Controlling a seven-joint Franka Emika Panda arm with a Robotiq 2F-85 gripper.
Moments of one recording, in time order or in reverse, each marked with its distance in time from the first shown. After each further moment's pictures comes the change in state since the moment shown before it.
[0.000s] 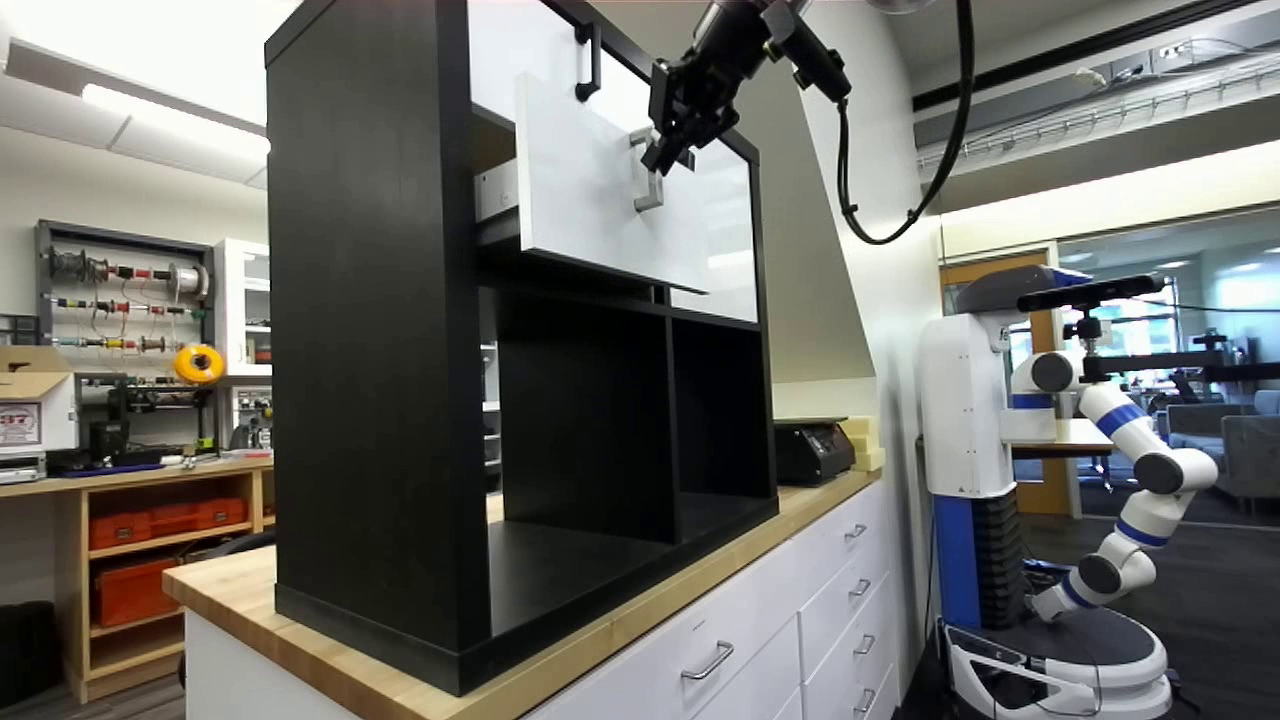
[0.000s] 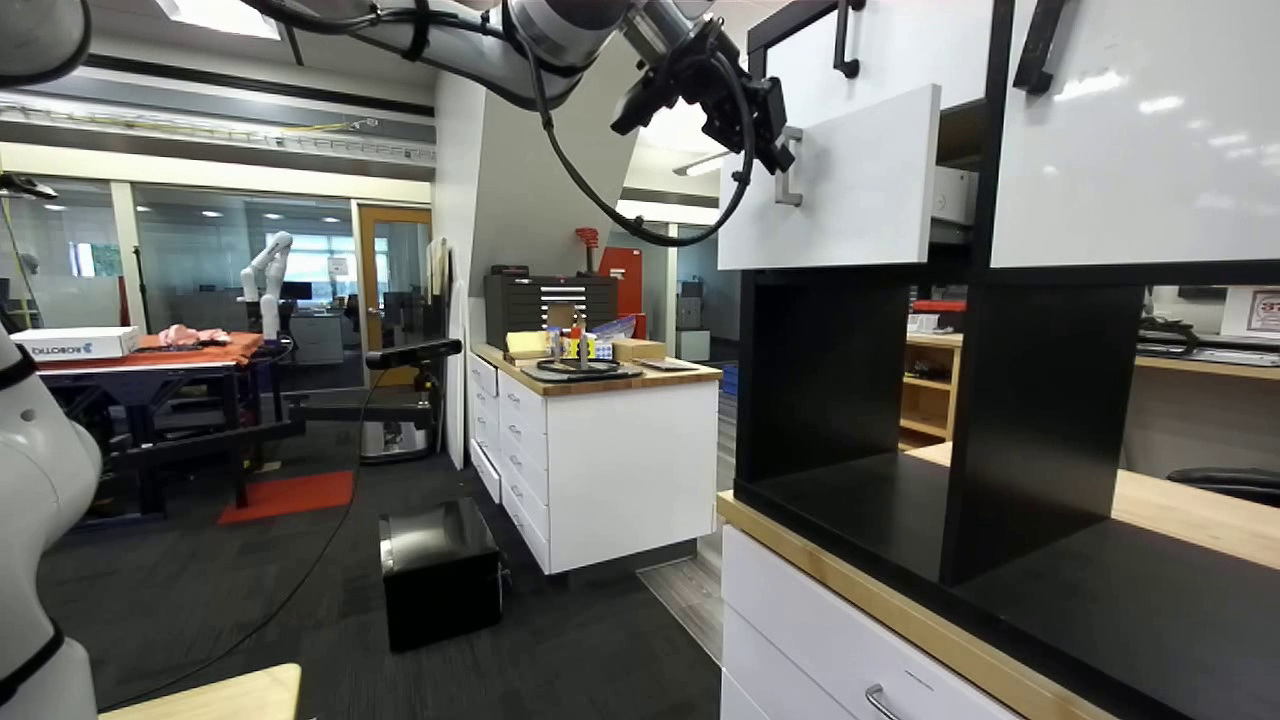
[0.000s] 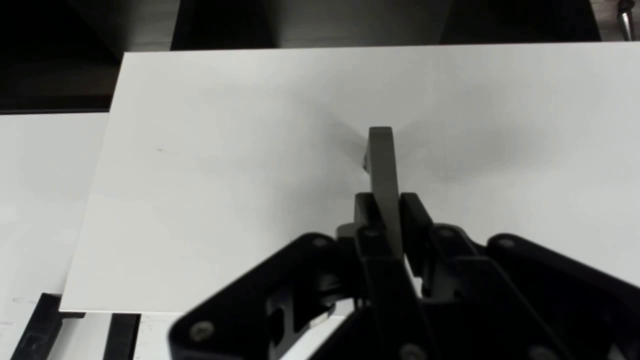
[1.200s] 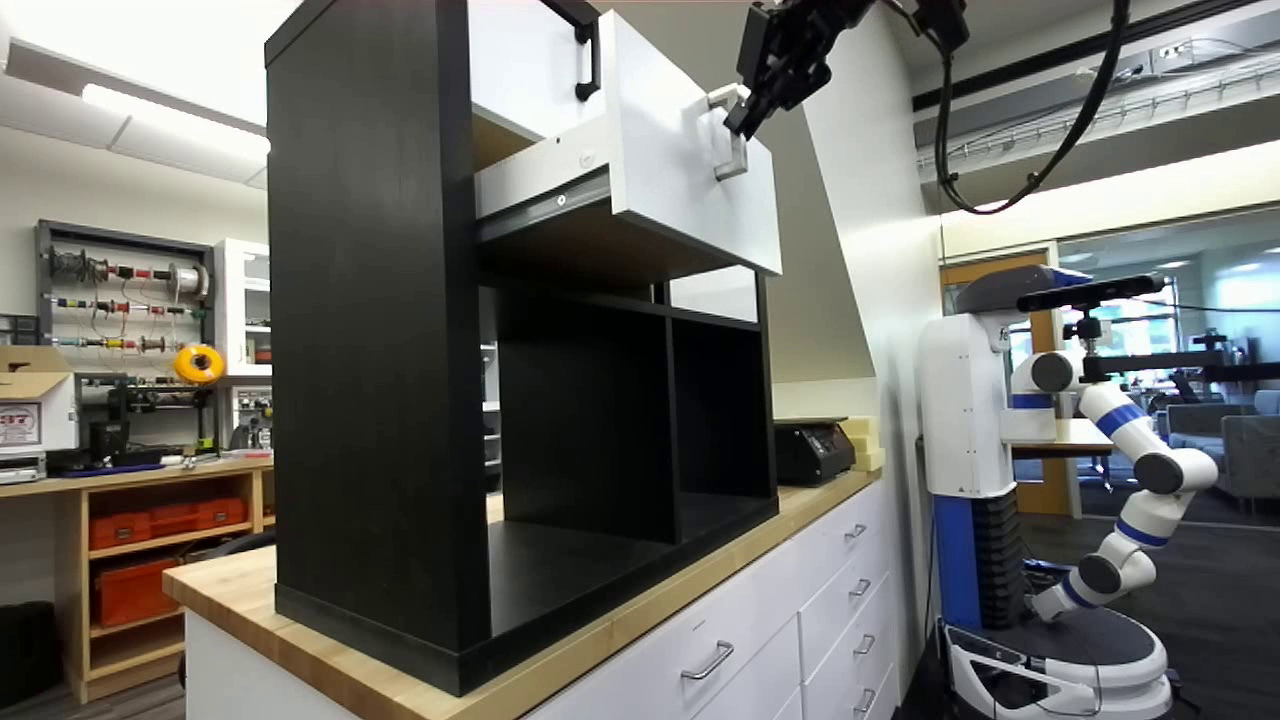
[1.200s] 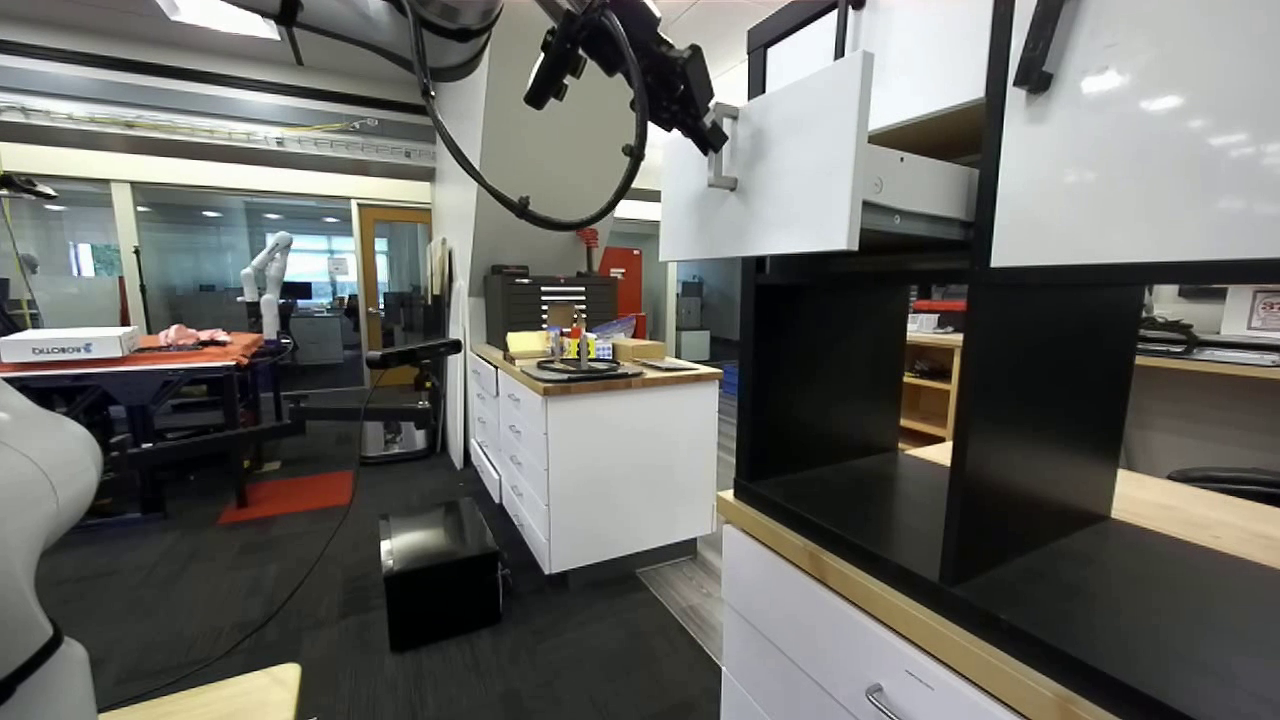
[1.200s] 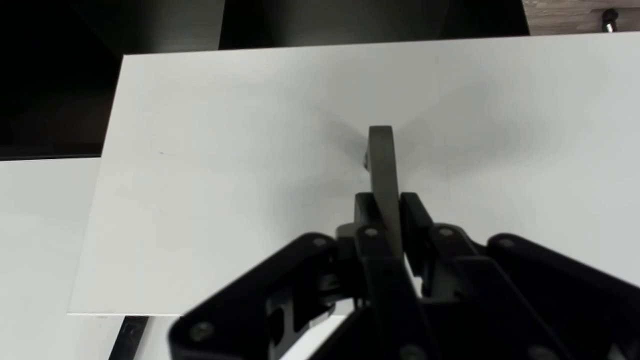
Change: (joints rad) arm -0.007 -0.294 0.009 -0.255 0.033 -0.043 0.000
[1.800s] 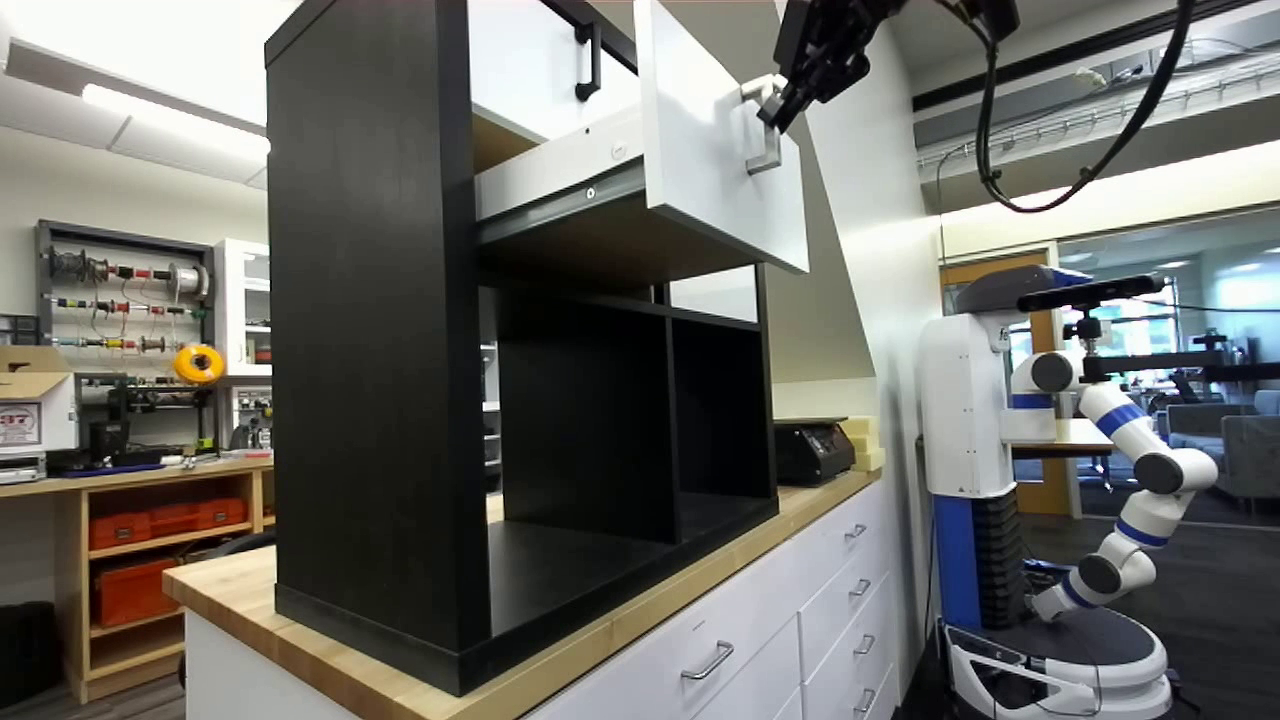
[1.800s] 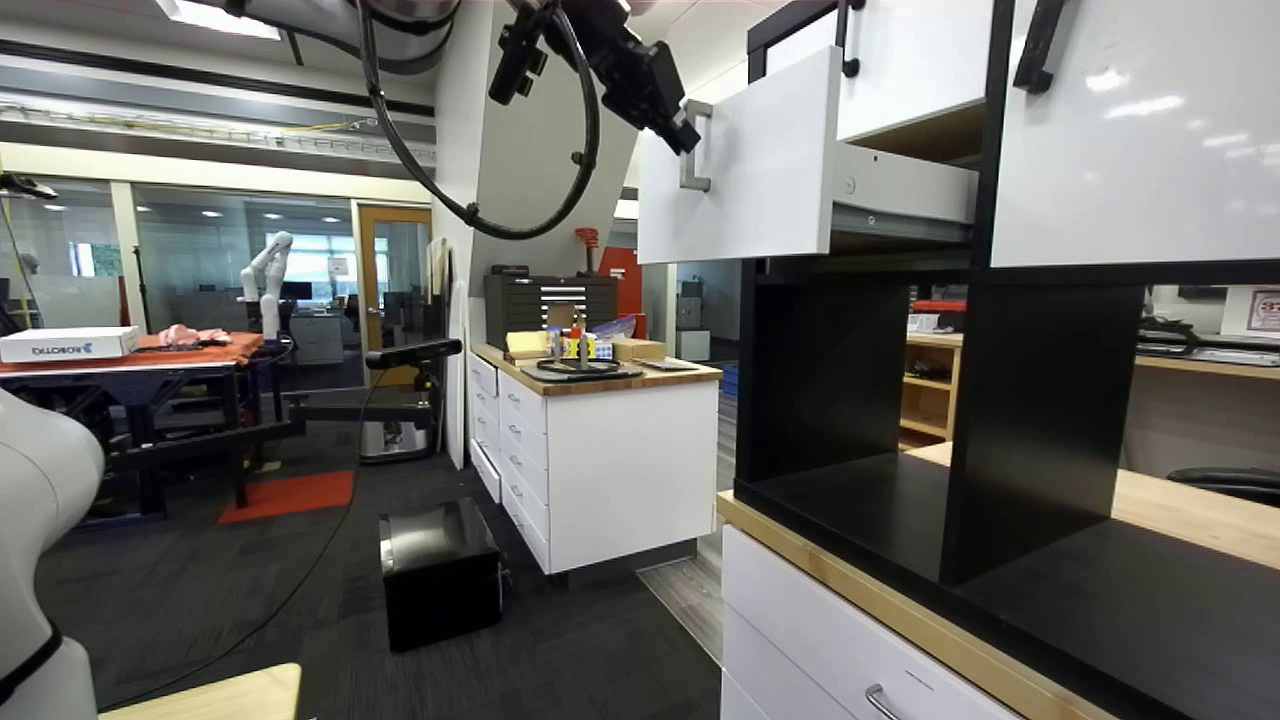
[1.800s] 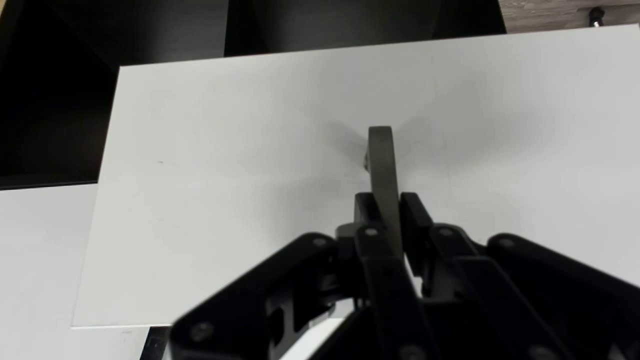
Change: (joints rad) arm -0.010 -0.108 0.004 -0.095 0.046 -0.014 0.000
